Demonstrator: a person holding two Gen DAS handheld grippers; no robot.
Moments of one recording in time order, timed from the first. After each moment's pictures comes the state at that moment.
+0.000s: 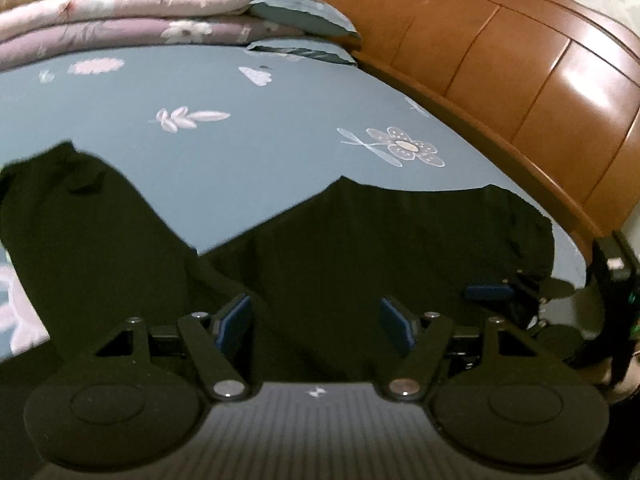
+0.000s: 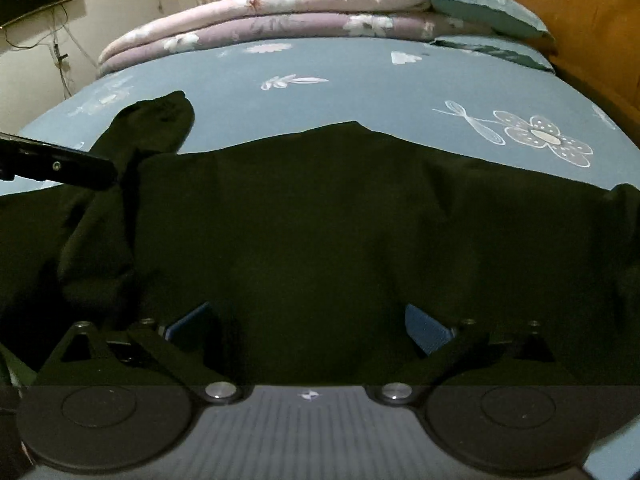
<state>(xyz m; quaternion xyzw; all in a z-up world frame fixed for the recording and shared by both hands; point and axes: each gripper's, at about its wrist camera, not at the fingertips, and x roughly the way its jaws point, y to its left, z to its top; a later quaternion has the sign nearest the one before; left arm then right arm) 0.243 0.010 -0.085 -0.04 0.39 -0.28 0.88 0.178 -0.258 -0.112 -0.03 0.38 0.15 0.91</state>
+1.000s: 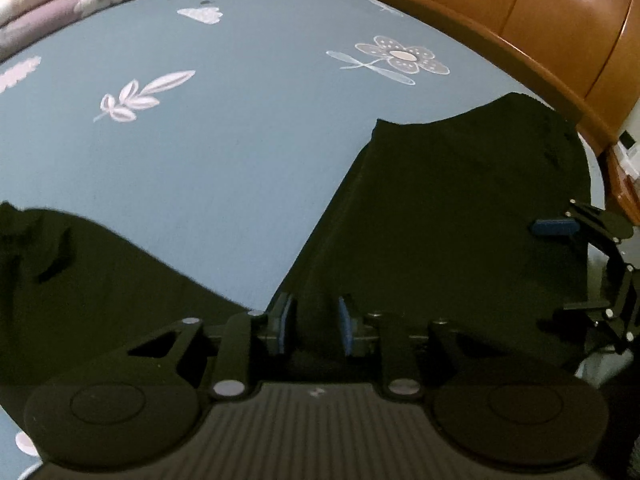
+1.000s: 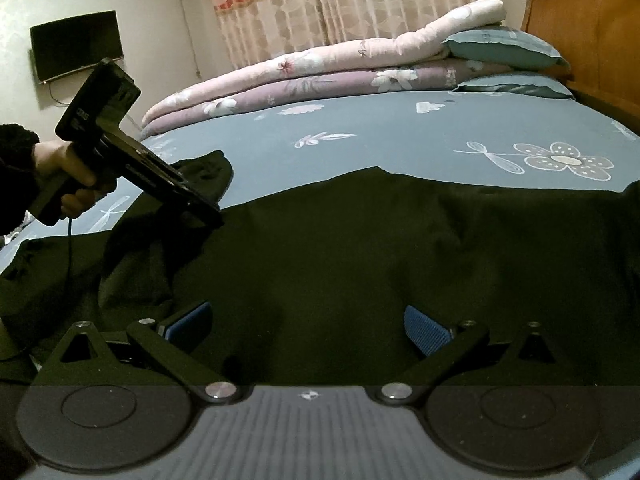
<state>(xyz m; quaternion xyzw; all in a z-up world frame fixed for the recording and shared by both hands) 0.356 0.006 -0.112 0.11 0.48 -0.36 0.79 0.157 -0.288 -0.111 0.05 0.29 0.22 0.93</state>
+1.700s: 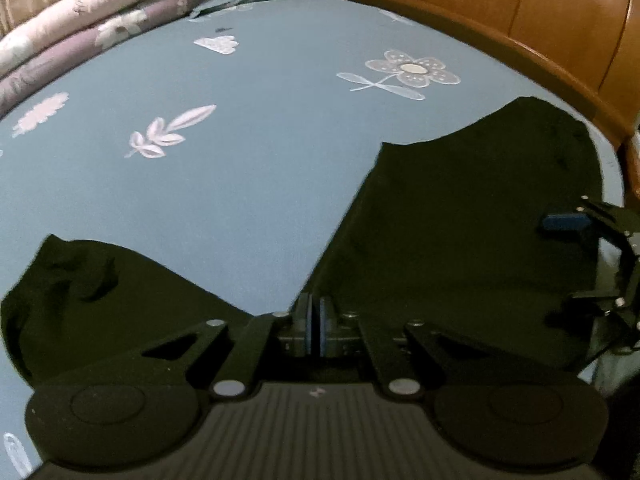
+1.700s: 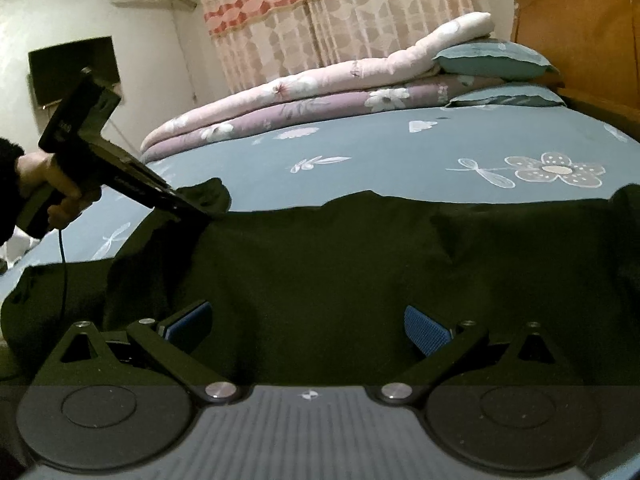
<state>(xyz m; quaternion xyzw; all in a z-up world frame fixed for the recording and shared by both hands) 0.342 -0.004 -0.079 0.15 0.45 -0.31 0.82 0.153 -0.298 -0.106 0.08 0.26 0.21 0.94</state>
